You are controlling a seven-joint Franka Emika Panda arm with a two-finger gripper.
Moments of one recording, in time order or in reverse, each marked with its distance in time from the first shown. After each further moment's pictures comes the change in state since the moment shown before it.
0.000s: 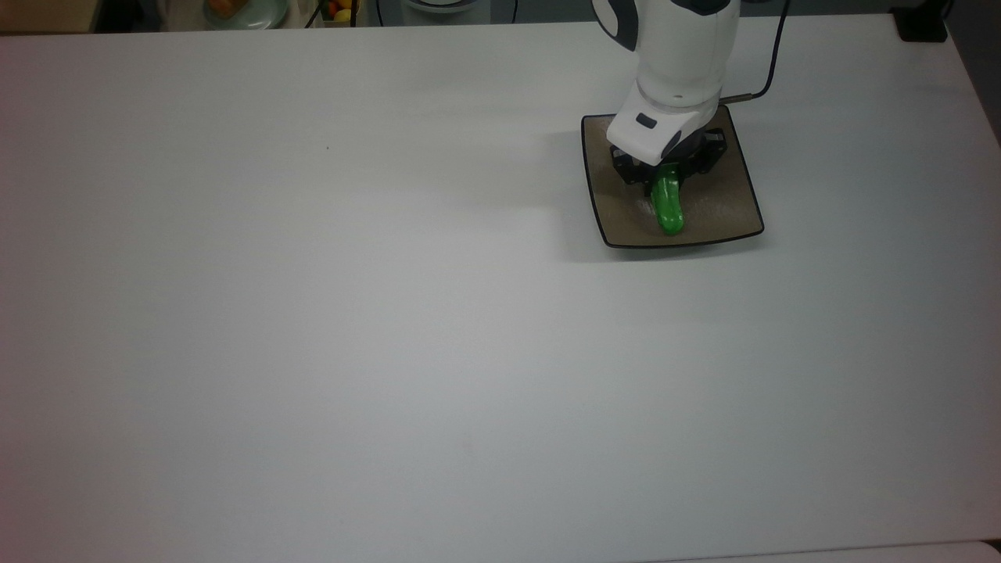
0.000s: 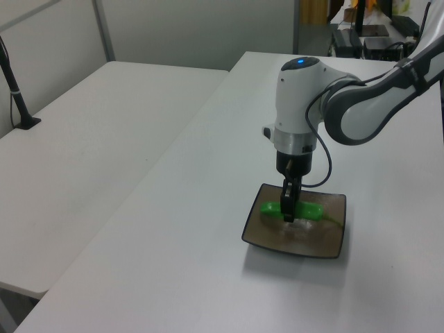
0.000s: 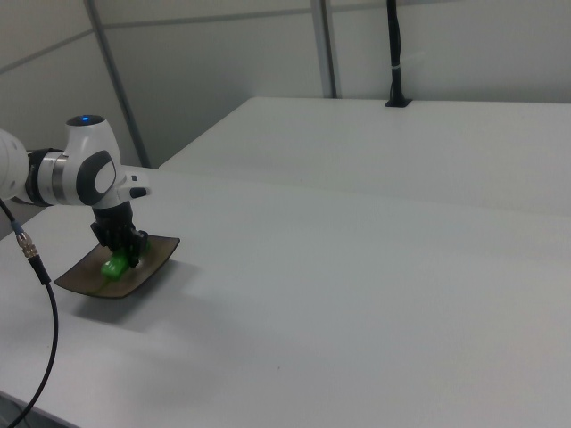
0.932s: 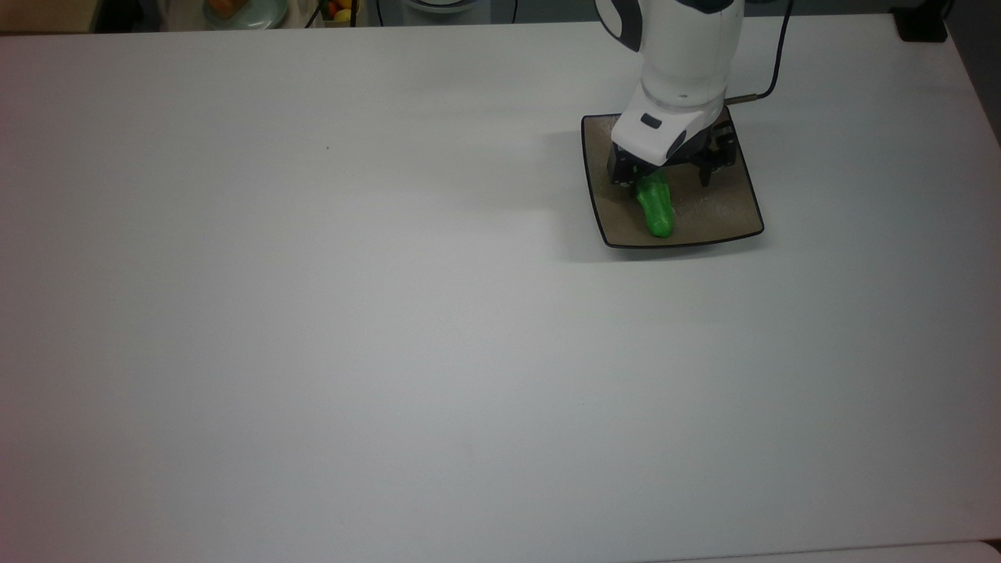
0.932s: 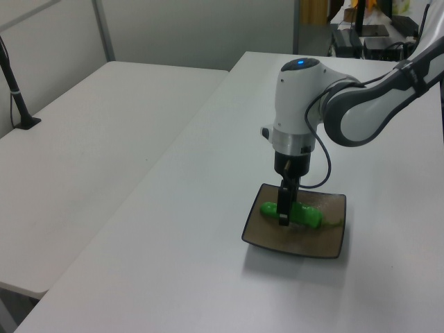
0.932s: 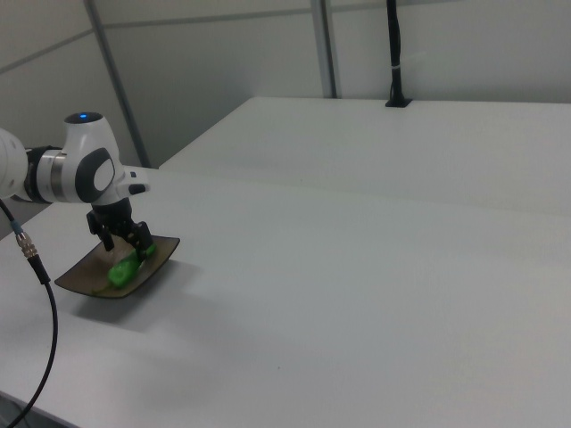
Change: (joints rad) arm 0.002 -0.001 0.001 0.010 0.000 0.012 0.001
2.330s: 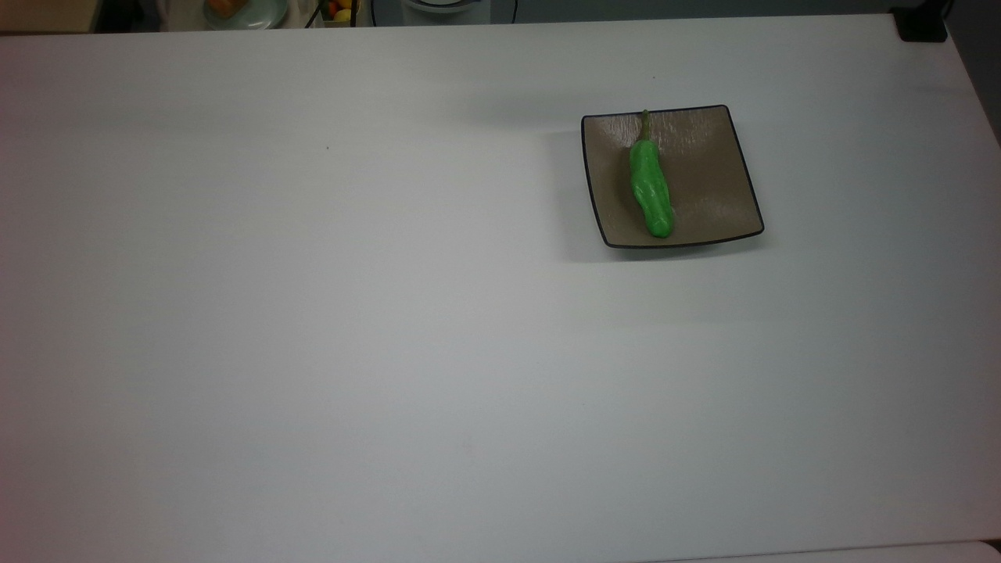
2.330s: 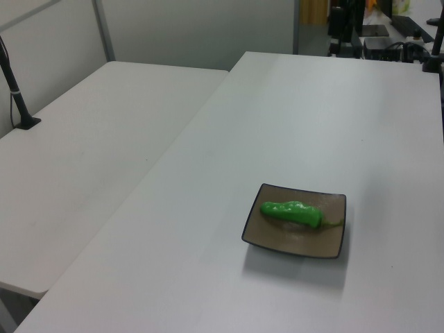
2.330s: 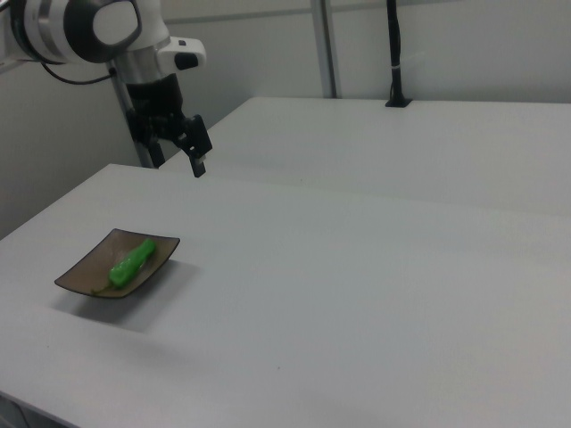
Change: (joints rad) arm -0.290 -0.424 -0.152 0.168 -0.094 -0.628 -0.214
